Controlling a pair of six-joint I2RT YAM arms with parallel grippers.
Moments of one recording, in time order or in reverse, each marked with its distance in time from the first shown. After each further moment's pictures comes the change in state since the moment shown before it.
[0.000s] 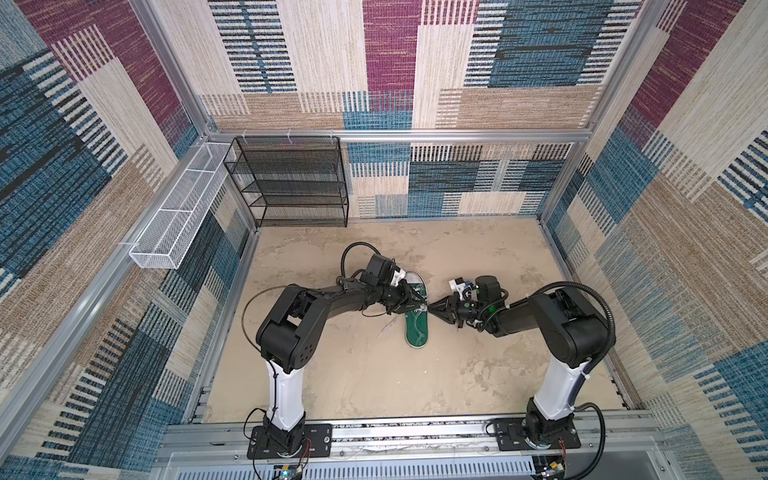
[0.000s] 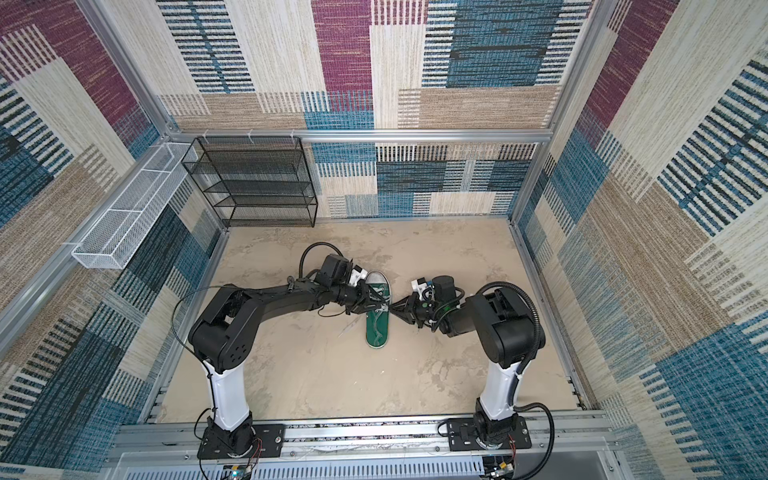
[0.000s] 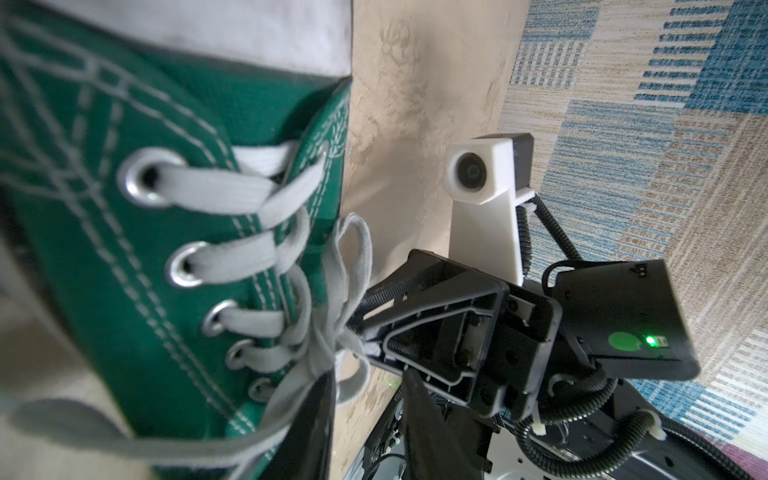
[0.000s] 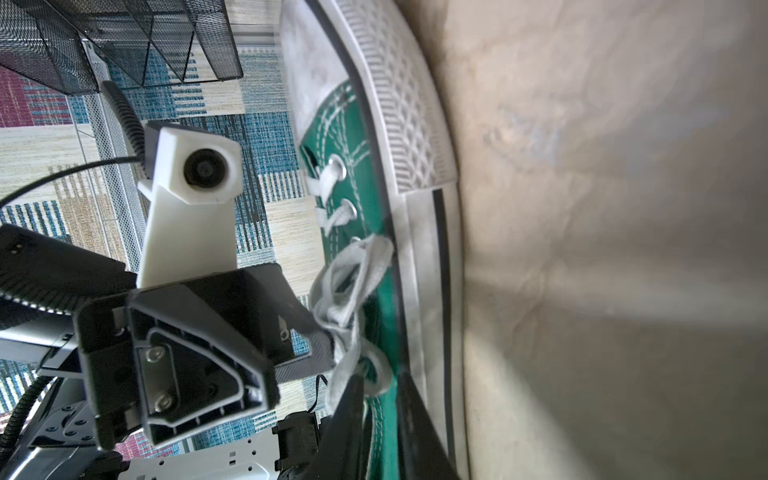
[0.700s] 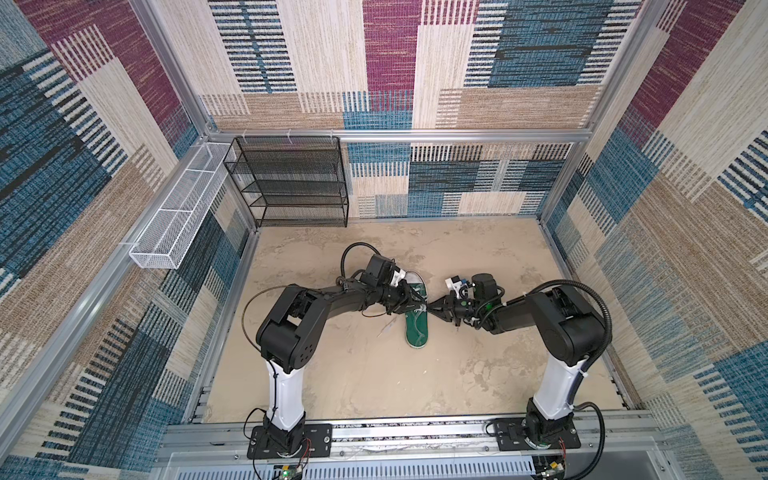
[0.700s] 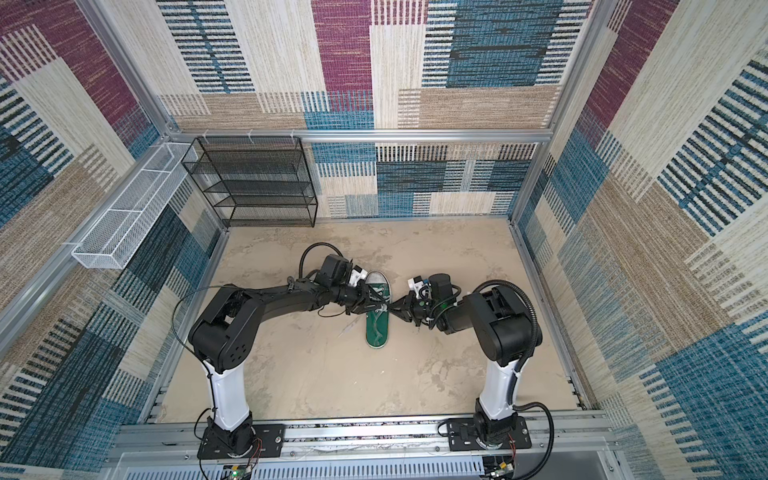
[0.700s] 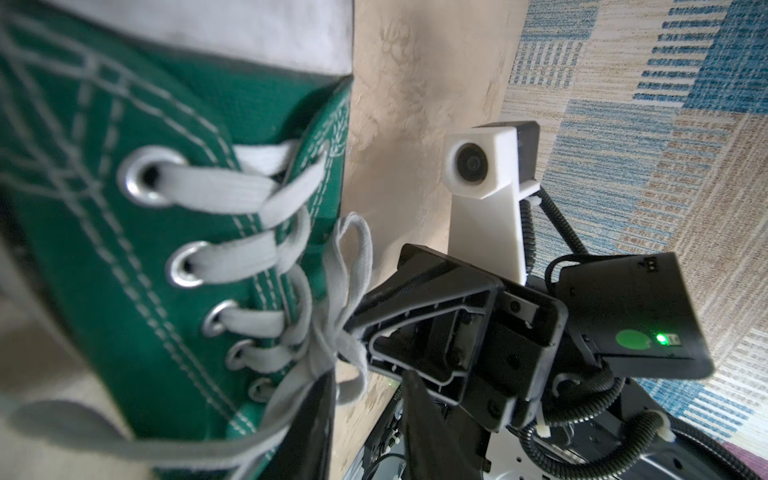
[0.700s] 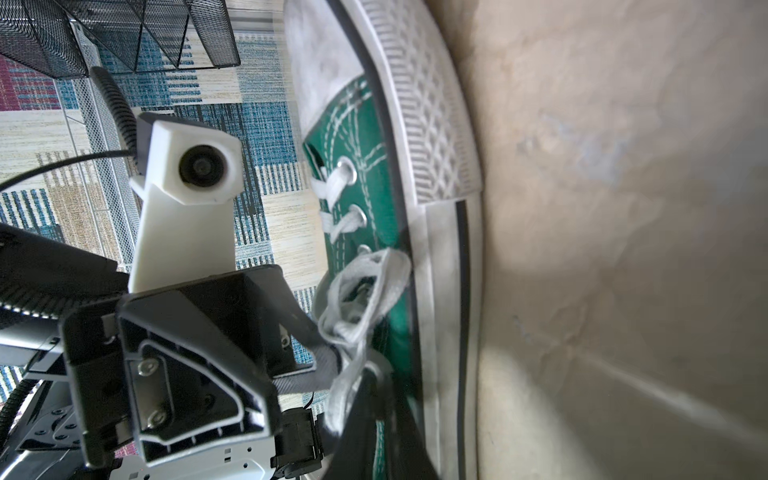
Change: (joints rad) left arm 0.000 0.000 -0.005 0.008 0.003 -0.003; right arm 0.016 0.020 0.032 -0.030 -0.002 -0.022
